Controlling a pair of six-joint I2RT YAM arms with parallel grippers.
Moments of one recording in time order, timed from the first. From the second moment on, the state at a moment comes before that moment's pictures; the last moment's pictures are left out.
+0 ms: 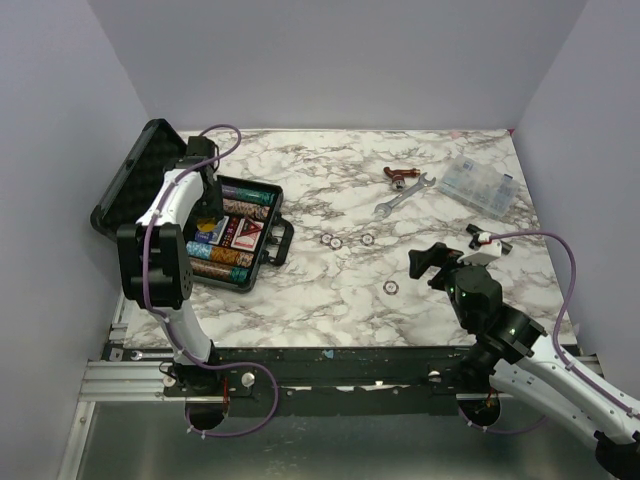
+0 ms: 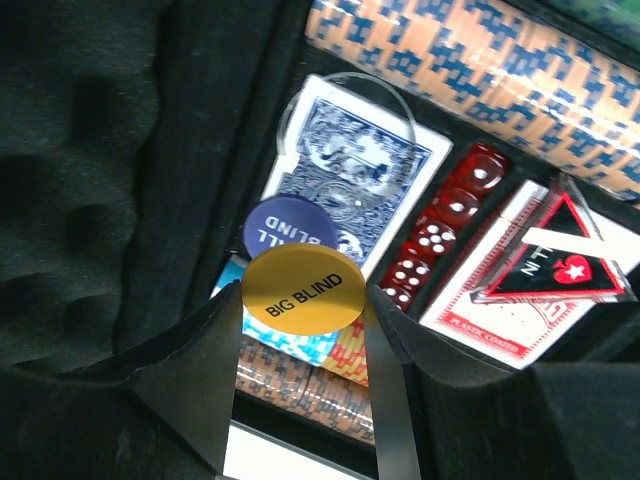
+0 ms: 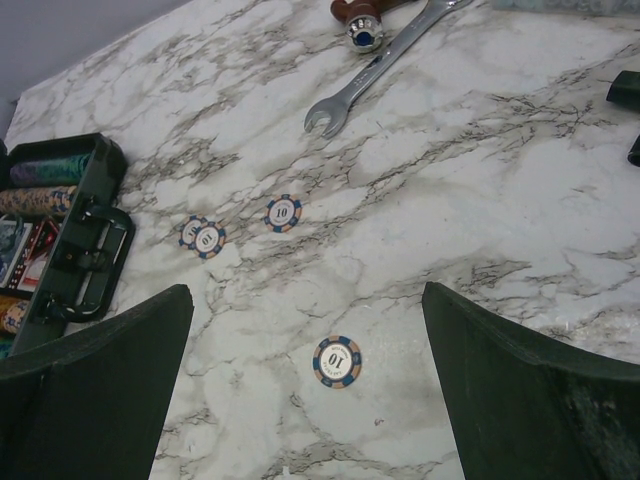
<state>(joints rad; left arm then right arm) 0.00 1.82 1.47 -0.86 -0.19 -0.13 0.78 0.49 0.44 -0.28 0.65 0.63</state>
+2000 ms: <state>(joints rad) 0.04 1.90 1.47 -0.87 -0.26 -0.14 0.78 0.50 0.44 -0.27 0.63 0.62</state>
